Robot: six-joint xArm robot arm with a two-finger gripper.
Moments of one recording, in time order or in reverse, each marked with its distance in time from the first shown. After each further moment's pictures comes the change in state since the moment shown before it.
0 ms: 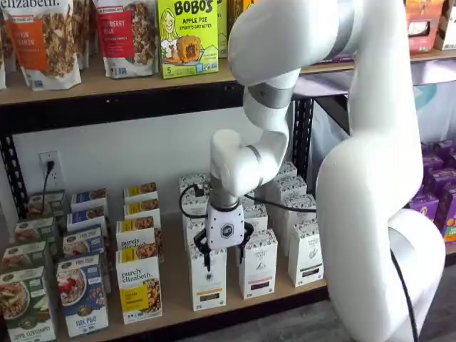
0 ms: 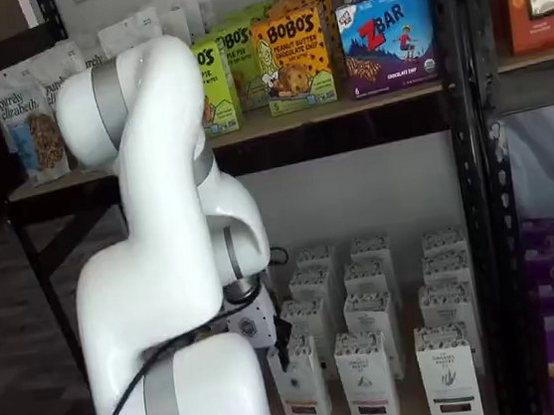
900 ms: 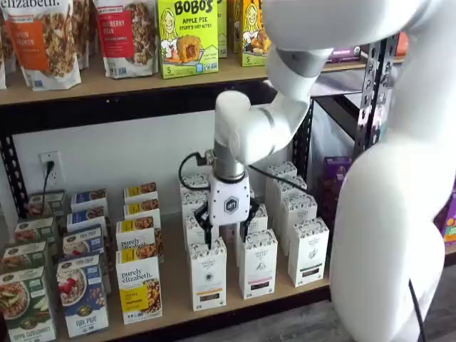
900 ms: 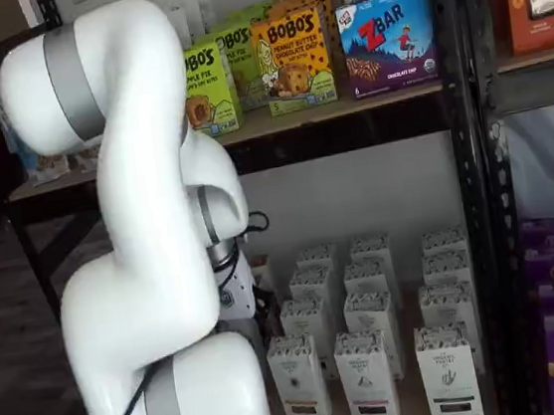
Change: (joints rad) arm 0.040 -0.366 0.187 0.024 0.139 0.021
